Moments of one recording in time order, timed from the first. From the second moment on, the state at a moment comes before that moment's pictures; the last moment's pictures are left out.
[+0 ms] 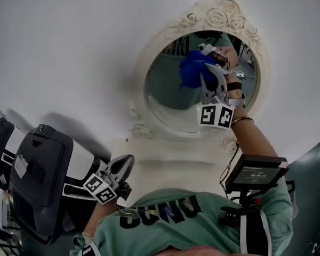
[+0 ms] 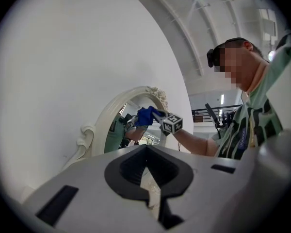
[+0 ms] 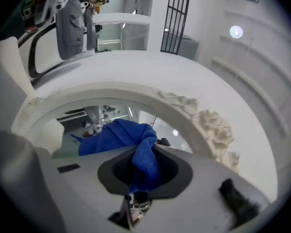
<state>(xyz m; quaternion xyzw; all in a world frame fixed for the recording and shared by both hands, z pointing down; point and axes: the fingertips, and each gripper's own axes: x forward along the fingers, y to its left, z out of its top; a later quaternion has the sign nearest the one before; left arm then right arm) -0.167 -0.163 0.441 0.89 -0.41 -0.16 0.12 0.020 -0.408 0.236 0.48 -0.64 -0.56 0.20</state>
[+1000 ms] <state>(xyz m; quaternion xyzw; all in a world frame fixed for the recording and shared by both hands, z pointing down) -0.179 -0.165 0.438 0.88 -0.42 -0.16 0.13 0.048 -0.428 0.145 0.58 -0.51 -0.60 0.20</state>
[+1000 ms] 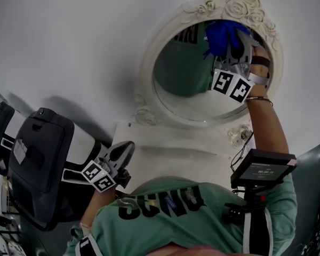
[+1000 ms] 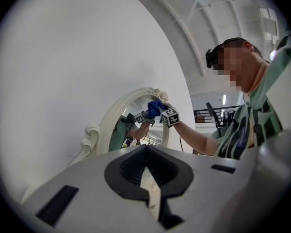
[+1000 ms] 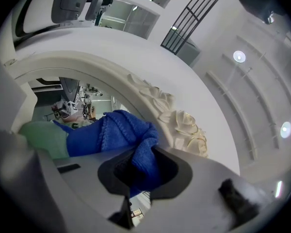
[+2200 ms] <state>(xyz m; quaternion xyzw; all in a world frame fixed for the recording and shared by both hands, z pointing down) -0.157 -0.155 0.464 0.88 -0.43 -0.09 0.17 0.023 -0.404 0.660 0.31 -0.73 -0.41 0.46</state>
